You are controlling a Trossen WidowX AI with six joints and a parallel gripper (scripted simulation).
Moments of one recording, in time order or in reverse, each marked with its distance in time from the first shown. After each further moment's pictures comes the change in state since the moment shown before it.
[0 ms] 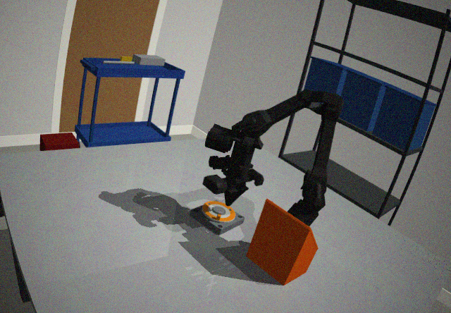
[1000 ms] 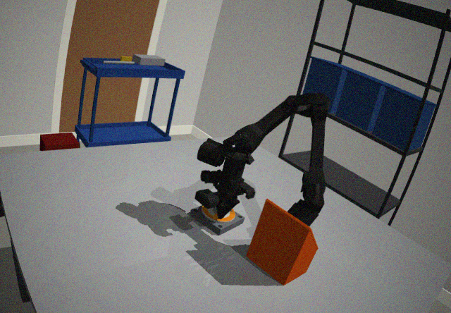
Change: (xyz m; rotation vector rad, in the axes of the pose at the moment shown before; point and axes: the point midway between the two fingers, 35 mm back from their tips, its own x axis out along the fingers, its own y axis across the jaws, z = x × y) arm 0.047 0.012 0.005 -0.013 0.012 0.000
